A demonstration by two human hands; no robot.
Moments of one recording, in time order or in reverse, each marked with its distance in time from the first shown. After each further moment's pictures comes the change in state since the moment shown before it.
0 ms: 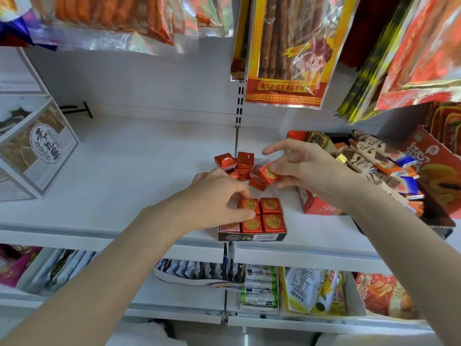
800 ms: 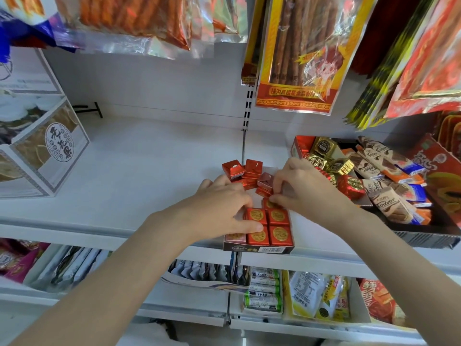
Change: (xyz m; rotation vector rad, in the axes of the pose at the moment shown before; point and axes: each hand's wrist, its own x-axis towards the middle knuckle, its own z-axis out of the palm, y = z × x) left_hand -0.009 -0.001 0.003 0.124 -0.082 0.027; right_hand -0.004 0.017 0.017 -1.054 0.073 -0.327
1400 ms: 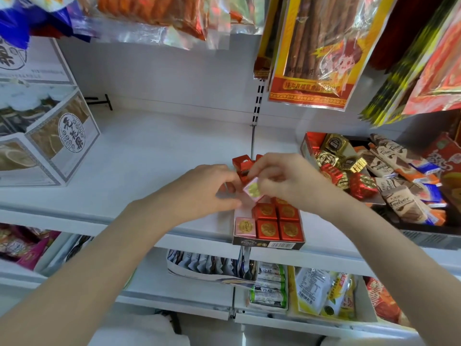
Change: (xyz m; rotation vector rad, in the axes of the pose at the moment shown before) left_hand -0.017 -0.029 -0.010 -0.247 0.168 -0.069; right_hand 0.011 -0.036 -0.009 0.662 -0.107 0.009
